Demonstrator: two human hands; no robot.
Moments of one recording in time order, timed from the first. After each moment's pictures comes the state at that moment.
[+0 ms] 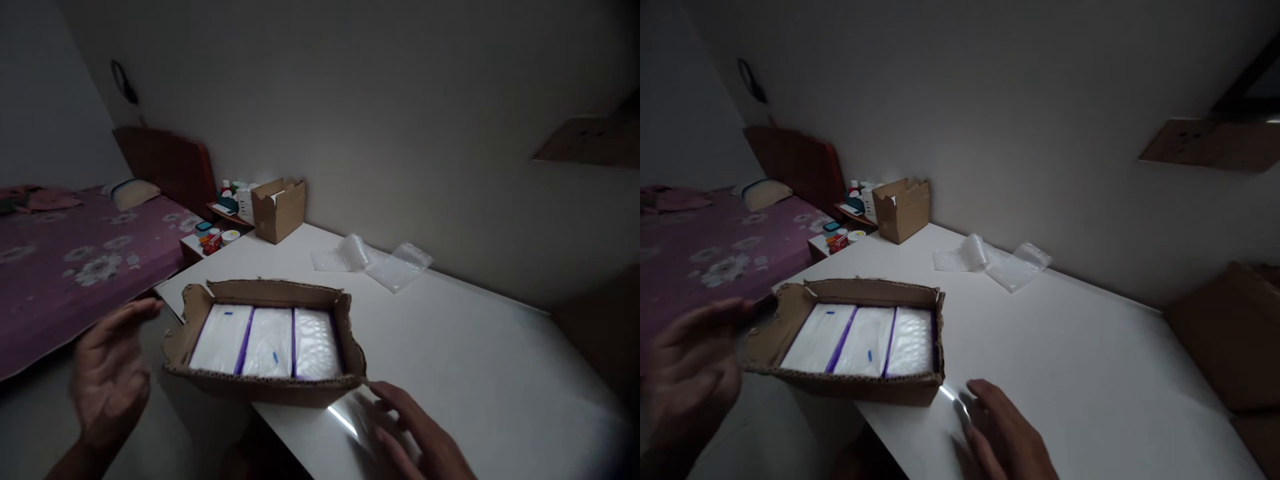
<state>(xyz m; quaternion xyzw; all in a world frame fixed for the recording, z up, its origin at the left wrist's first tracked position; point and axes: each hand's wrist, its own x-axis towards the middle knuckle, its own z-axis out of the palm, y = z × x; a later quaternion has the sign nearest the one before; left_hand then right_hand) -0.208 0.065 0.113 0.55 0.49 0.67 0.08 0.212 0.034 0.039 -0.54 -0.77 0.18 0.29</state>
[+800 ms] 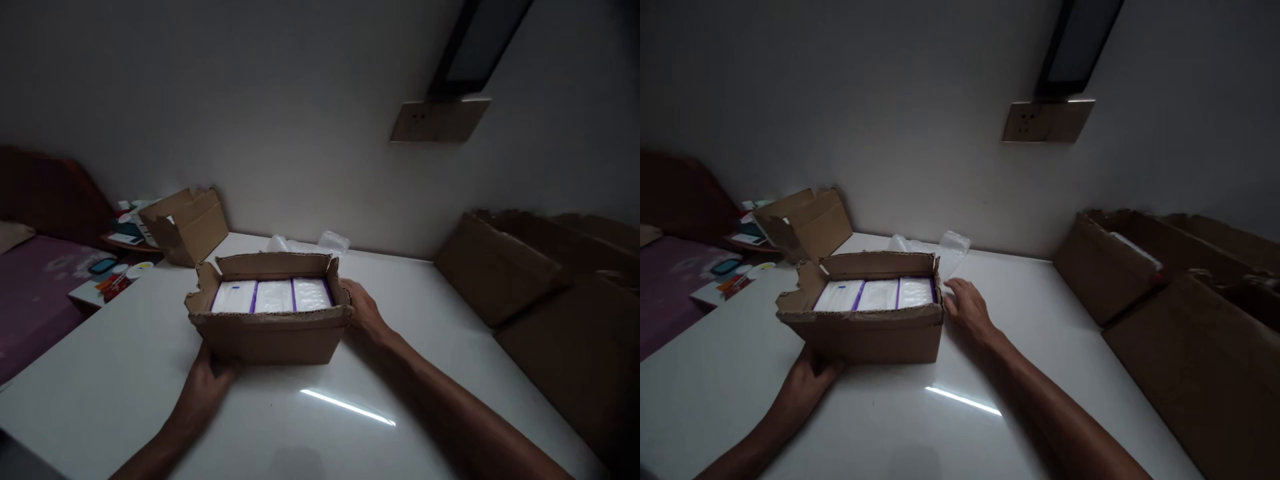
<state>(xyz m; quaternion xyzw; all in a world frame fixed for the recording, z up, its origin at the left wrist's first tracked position) -0.047 0.184 0.025 0.62 0.56 0.39 0.38 0.290 0.199 0.067 -0.69 -0.68 0.05 0.25</state>
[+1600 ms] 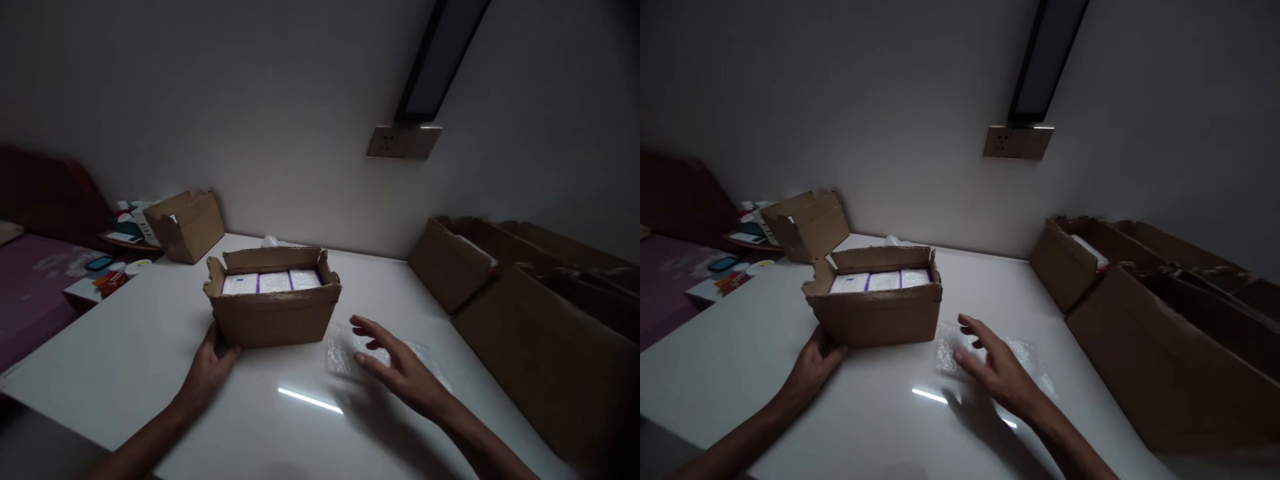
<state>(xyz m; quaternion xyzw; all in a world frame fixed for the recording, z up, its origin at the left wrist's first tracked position) -0.039 0.170 0.025 0.63 0.47 0.45 0.42 0.302 0.046 0.097 -0.65 -0.62 0.24 0.36</state>
